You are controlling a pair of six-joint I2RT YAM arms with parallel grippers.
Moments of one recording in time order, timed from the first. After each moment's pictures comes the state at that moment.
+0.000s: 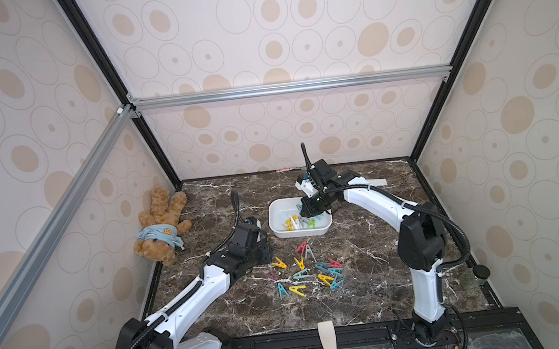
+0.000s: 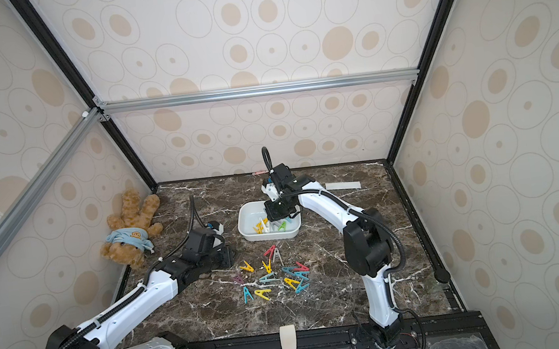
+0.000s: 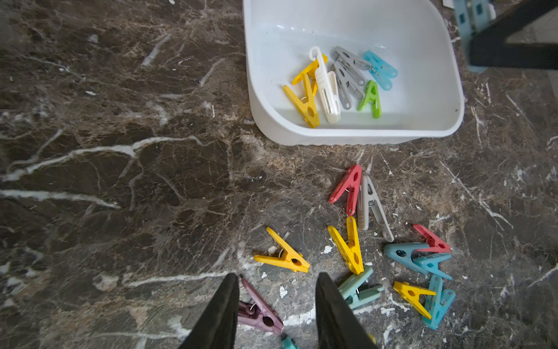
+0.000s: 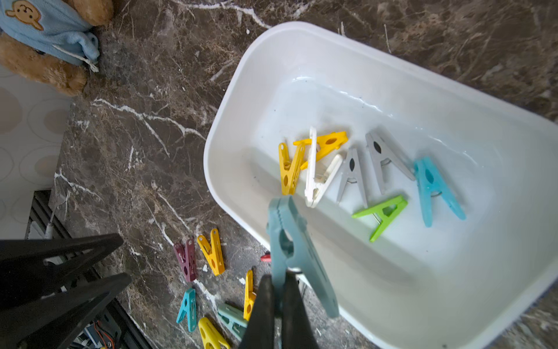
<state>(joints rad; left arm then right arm) -0.49 1.15 0.71 -0.41 0.00 -0.47 0.56 2.06 1.85 -0.86 -0.35 0.21</state>
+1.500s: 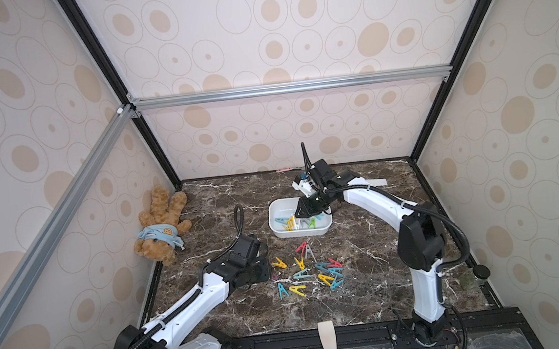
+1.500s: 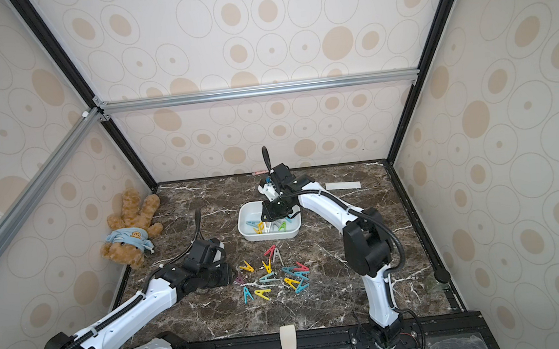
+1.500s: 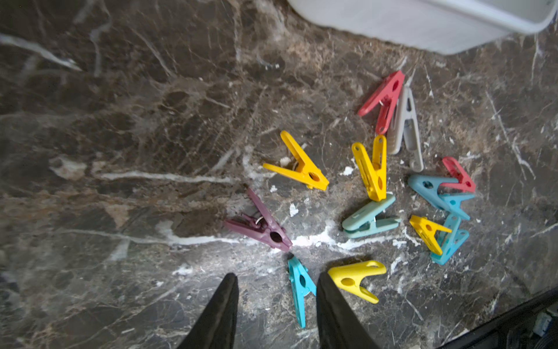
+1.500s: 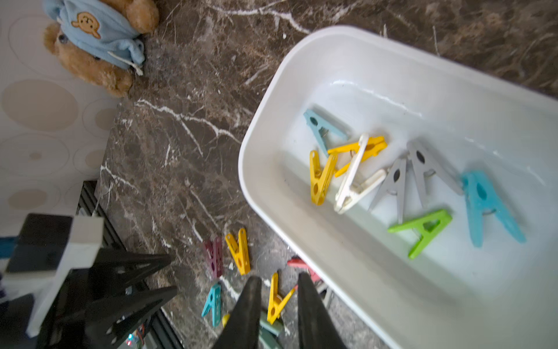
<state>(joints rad) -0.57 1.13 0.64 -0.58 0.10 -0.56 0.58 1.94 1.70 -0.78 -0.45 0.23</state>
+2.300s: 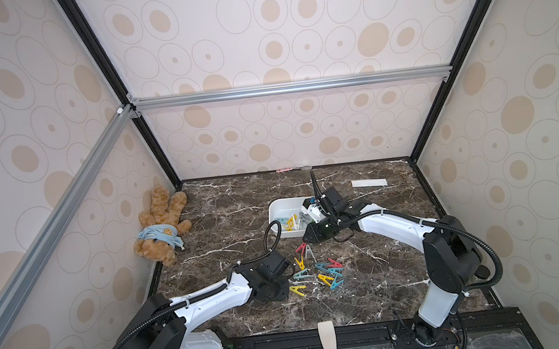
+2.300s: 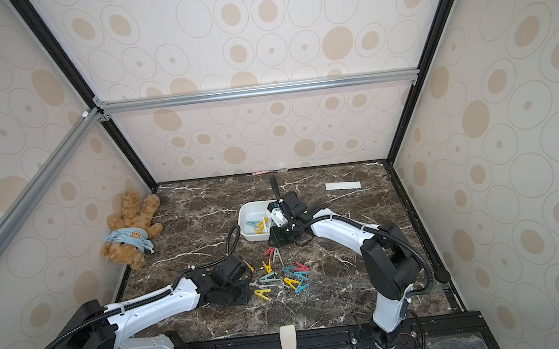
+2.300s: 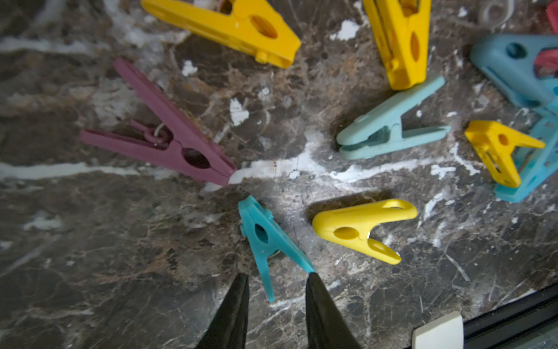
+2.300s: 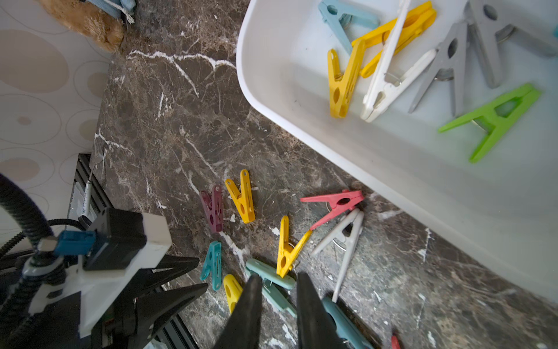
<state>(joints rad) -0.85 1.30 0.62 -0.58 0.03 -0.74 0.63 1.74 1.27 -0.53 -0.43 0.32</state>
